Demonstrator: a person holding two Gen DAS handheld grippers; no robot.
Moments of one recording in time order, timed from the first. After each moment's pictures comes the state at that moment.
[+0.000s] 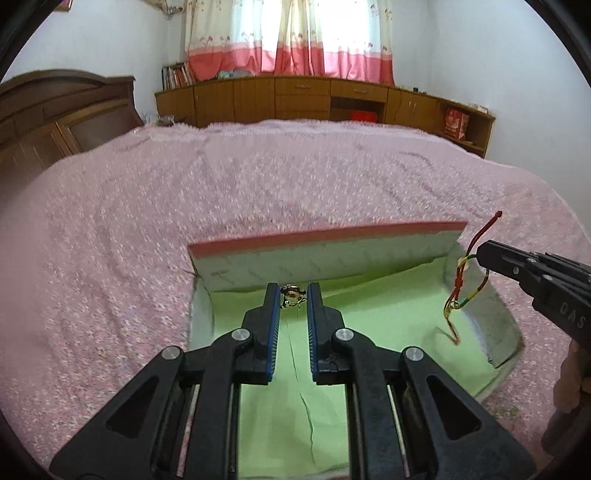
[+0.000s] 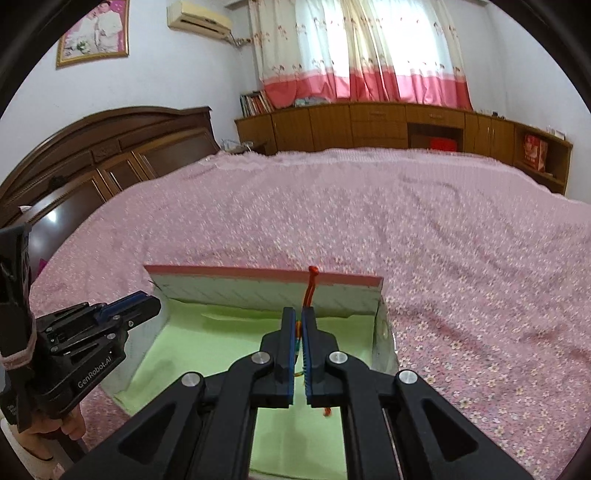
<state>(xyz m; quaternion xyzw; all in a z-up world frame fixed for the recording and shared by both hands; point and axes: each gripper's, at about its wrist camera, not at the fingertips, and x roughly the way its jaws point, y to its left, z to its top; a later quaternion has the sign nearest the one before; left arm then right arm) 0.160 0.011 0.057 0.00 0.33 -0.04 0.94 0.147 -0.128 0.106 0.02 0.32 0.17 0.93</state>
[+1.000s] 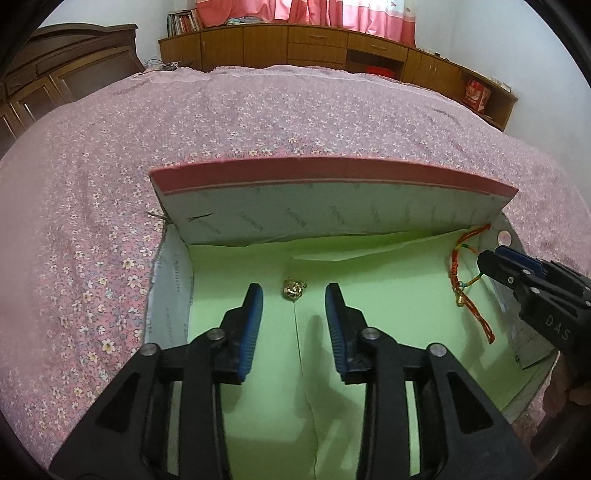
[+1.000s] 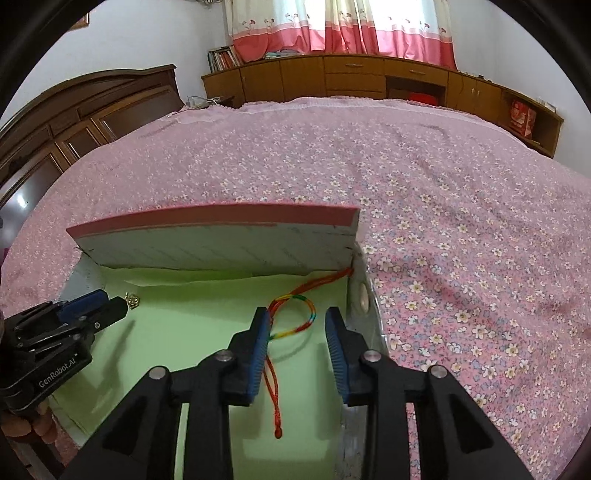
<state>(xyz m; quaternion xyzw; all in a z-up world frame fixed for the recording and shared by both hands) 0.197 0.011 0.025 -0.03 0.42 -0.02 0.91 0.188 -0.133 0.057 0.01 0.41 0.12 0.91</state>
